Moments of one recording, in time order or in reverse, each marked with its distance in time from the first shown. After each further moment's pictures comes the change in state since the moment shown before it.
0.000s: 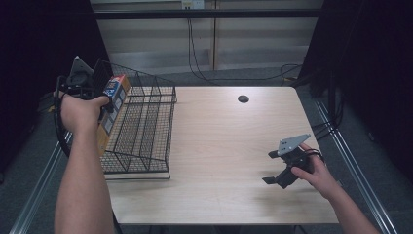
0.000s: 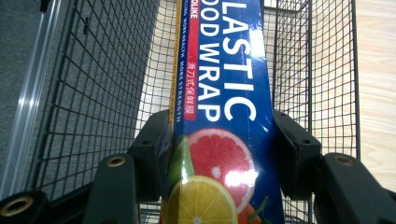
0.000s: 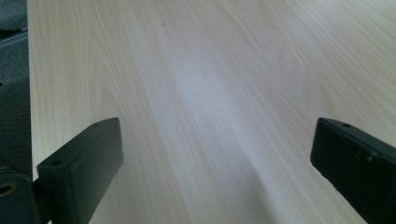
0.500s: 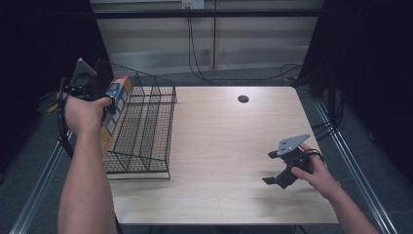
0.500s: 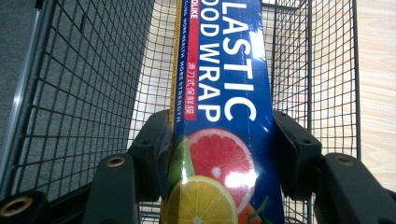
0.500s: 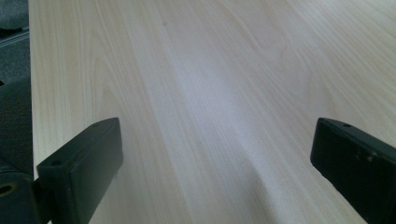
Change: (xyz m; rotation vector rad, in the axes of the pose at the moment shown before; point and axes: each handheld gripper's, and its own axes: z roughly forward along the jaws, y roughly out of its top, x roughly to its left) left arm -0.002 -0.001 0.008 0.003 -0.011 -0.011; right arm 0.000 0.000 0.000 -0.001 0.004 -0.002
